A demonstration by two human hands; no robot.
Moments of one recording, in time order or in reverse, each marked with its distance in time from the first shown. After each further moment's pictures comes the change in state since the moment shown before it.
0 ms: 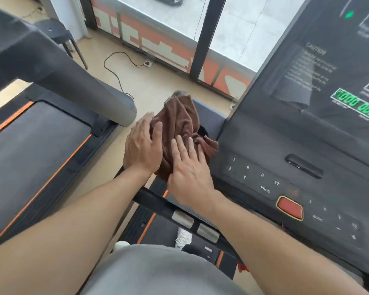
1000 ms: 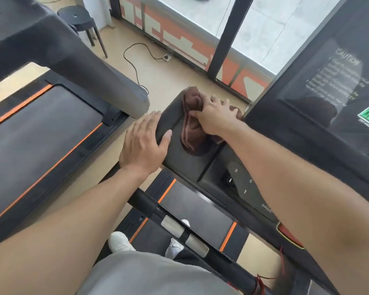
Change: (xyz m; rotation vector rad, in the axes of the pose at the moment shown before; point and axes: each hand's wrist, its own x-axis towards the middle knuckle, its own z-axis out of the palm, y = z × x) left_hand 0.005 -0.006 0.016 0.369 -0.020 0.055; right_hand 0.152 0.094 -0.064 0.064 -0.149 0.219
